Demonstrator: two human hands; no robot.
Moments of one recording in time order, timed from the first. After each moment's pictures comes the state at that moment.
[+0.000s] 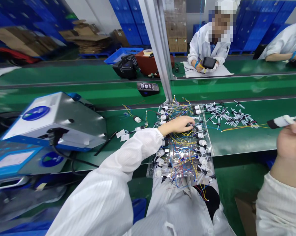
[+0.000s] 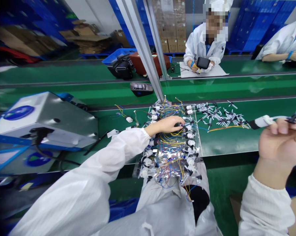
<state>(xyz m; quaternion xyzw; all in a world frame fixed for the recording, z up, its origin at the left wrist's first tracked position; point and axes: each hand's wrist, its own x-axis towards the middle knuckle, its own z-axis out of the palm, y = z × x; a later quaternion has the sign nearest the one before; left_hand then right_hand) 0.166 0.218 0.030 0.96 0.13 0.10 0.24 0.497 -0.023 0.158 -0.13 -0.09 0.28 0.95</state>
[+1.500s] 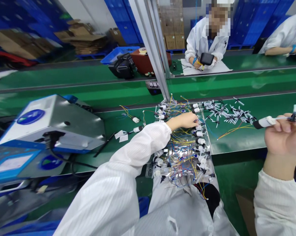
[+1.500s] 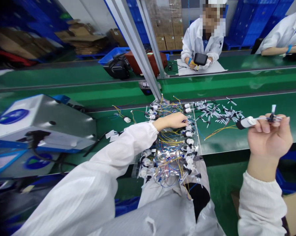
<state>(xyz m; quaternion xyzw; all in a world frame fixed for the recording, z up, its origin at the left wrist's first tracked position) 0.217 0.219 0.051 0.96 0.17 -0.03 0.20 0.503 -0.015 0.129 -0.24 -0.18 0.32 0.90</state>
